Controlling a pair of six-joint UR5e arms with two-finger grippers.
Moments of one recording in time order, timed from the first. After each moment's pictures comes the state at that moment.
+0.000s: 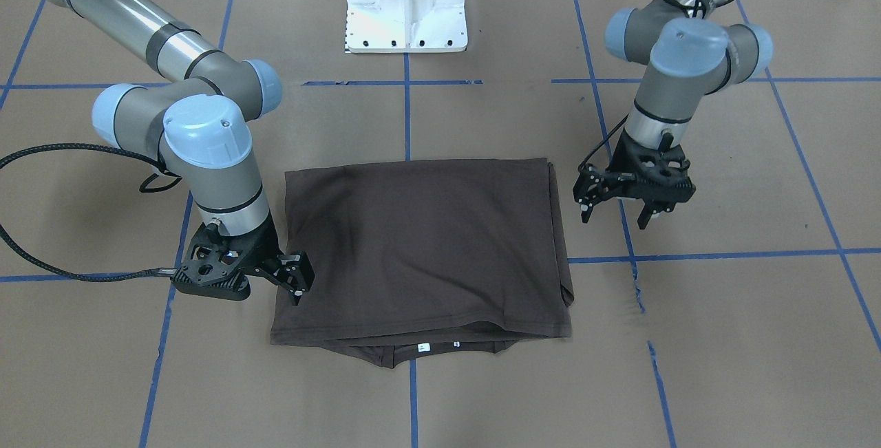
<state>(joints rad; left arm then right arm) -0.74 -1.86 -1.75 -2.03 -1.77 -0.97 0.79 -0.89 1.39 -1.27 1.77 1.22</state>
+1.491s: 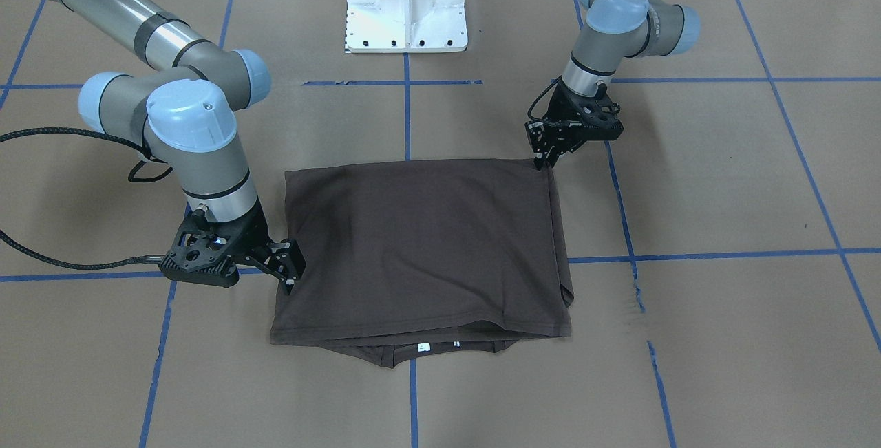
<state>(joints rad) -0.47 -1.78 -1.79 -2.15 -1.66 -1.42 0.79 -0.93 1.45 -1.28 1.77 1.22</state>
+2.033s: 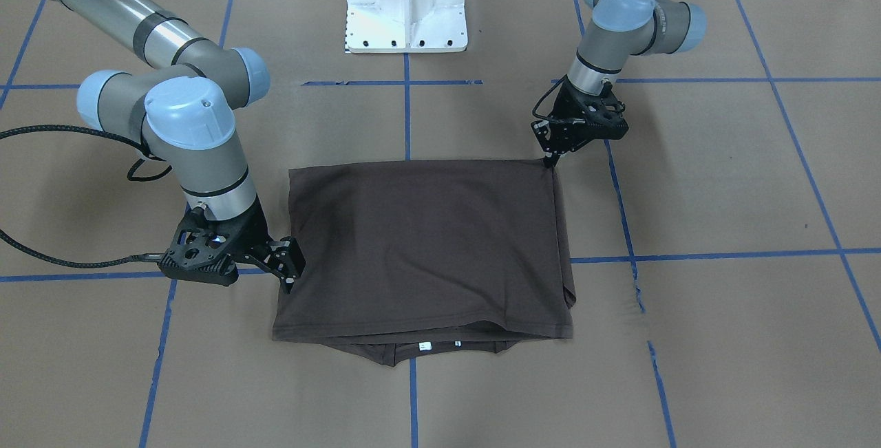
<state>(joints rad) -0.50 -1.75 -1.80 -2.15 -1.66 -1.32 0.79 -0.94 1.46 -1.28 1.77 1.22</state>
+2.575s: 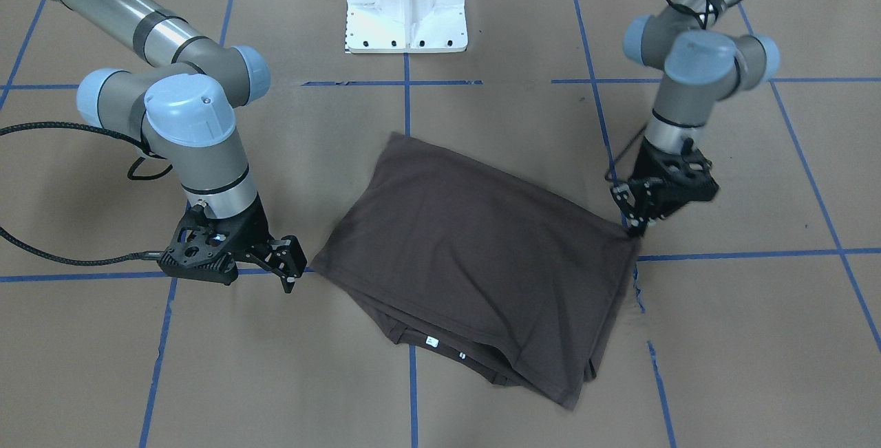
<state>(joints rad) -0.80 -1.88 -1.54 -2.17 -1.66 -0.95 0.79 -0.94 1.47 -1.28 1.77 1.23</state>
